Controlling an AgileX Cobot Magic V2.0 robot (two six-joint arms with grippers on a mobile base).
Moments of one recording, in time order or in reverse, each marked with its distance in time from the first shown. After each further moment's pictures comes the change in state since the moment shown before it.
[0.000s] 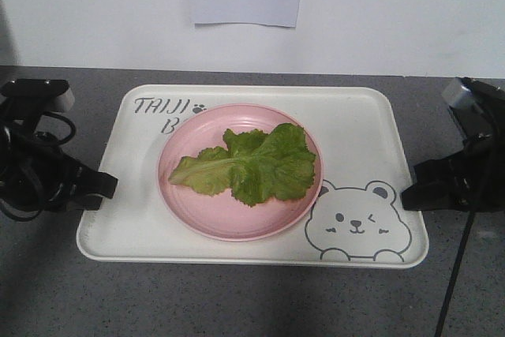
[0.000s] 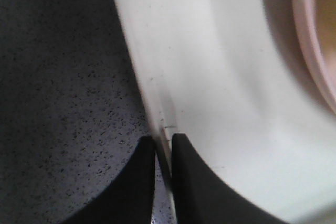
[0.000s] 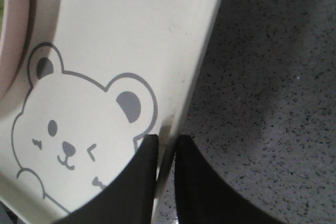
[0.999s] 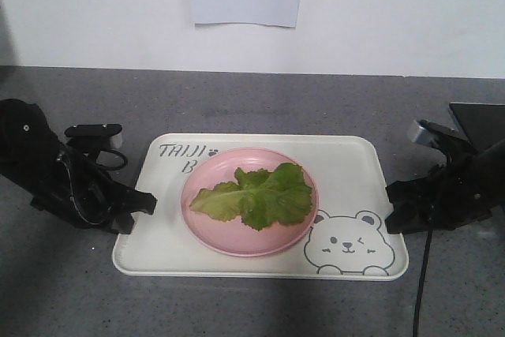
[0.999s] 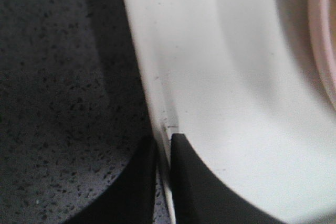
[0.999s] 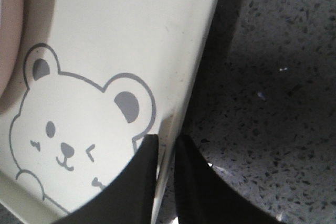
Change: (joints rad) left arm -0.003 0.305 -0.002 -0.030 -0.127 0.000; right arm 0.000 0.286 0.000 -0.016 -0.112 -0.038
